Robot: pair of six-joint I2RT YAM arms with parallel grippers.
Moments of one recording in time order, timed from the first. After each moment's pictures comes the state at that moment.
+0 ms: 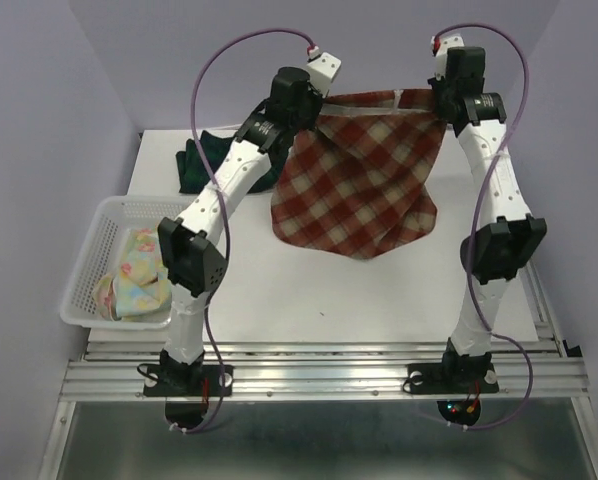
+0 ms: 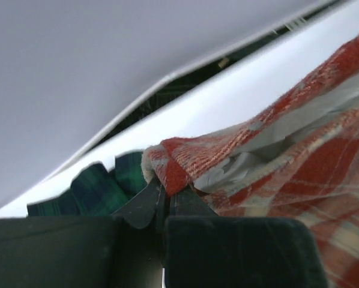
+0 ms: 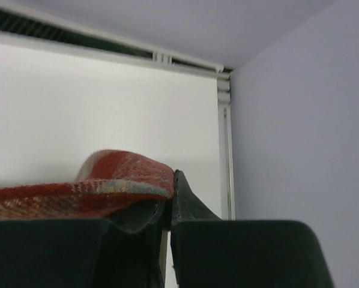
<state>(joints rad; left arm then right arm) -0.57 1.97 2.17 -0.50 -0.12 0.19 0.11 1.94 2.22 -0.78 0.35 -0.30</state>
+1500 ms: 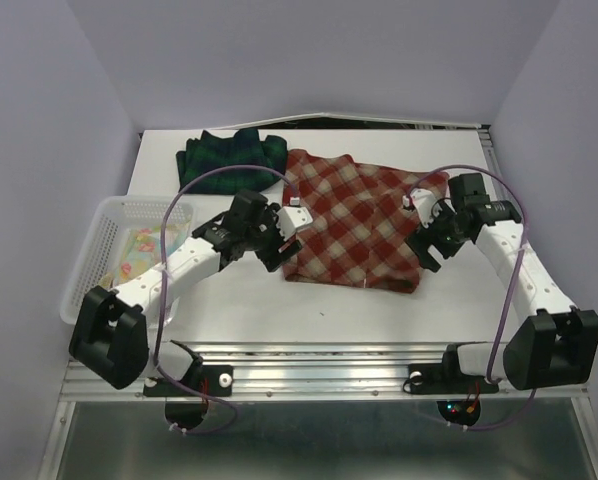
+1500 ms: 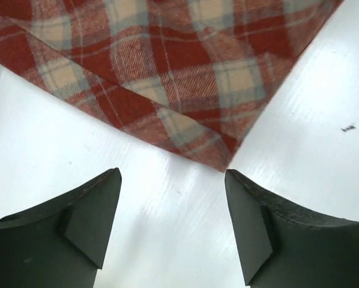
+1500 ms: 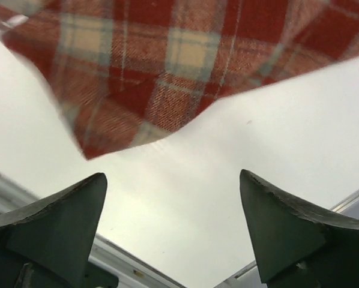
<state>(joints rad) -0.57 1.37 0.93 -0.36 0.28 0.47 0.08 1.28 1.07 -0.92 -0.21 -0.70</state>
